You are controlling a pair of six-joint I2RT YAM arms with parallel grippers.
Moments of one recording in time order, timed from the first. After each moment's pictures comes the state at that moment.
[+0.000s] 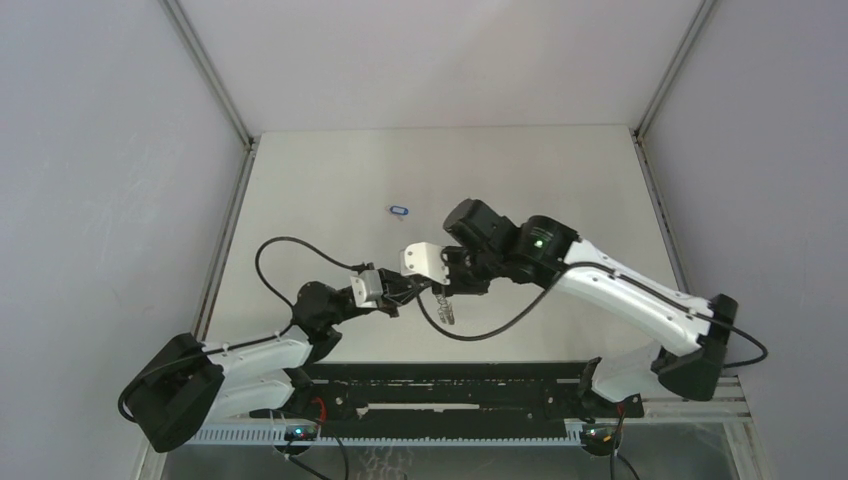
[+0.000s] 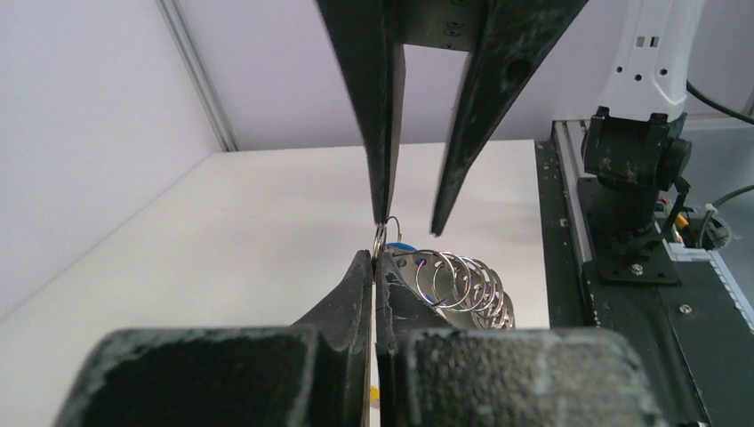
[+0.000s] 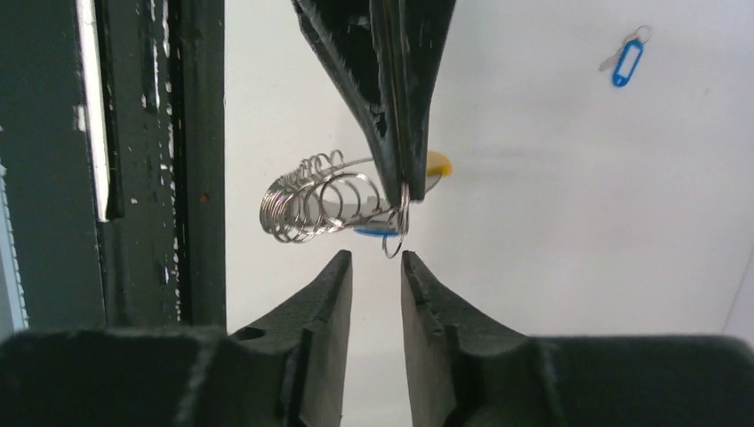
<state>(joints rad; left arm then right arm) -0.76 1.08 0.22 1.18 0.57 -0.02 1.03 1.43 1.52 -1.09 -0.14 -0.66</state>
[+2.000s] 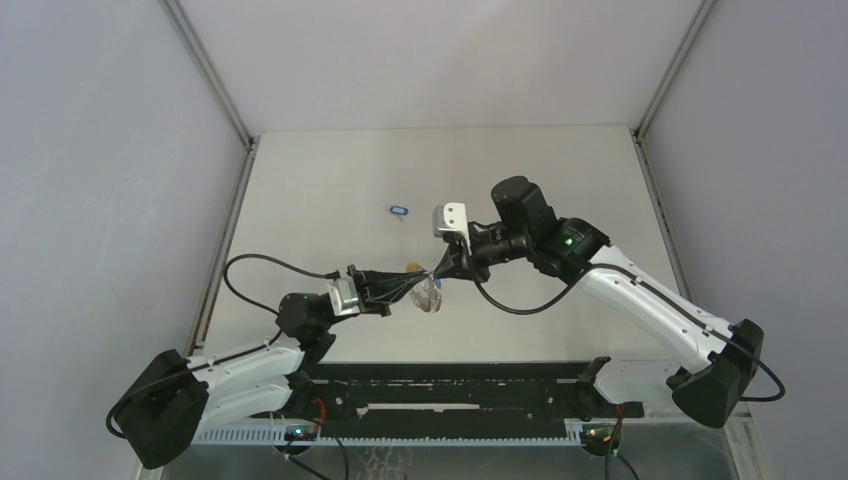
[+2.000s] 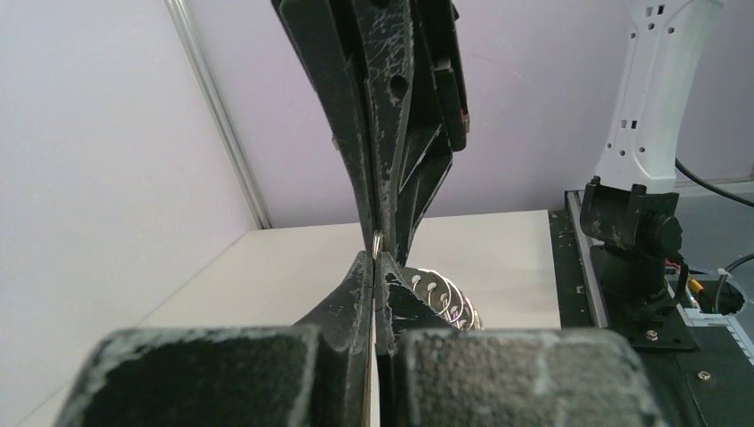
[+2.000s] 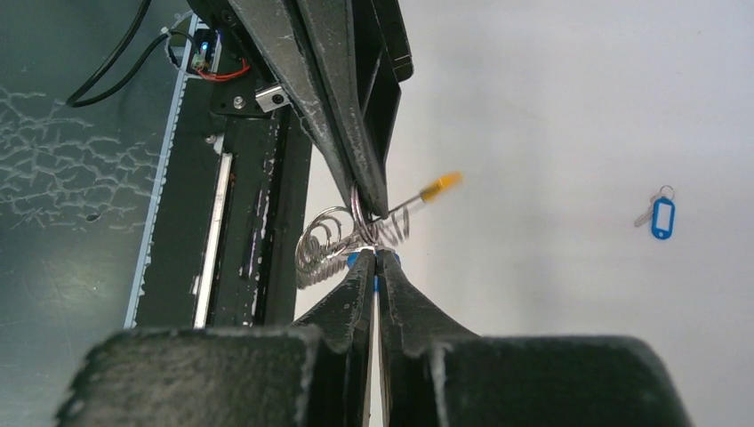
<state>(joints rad) -0.76 0.97 0.20 1.30 0.54 -0.05 0.79 1.23 1.23 -0.60 -0.74 -0.45</state>
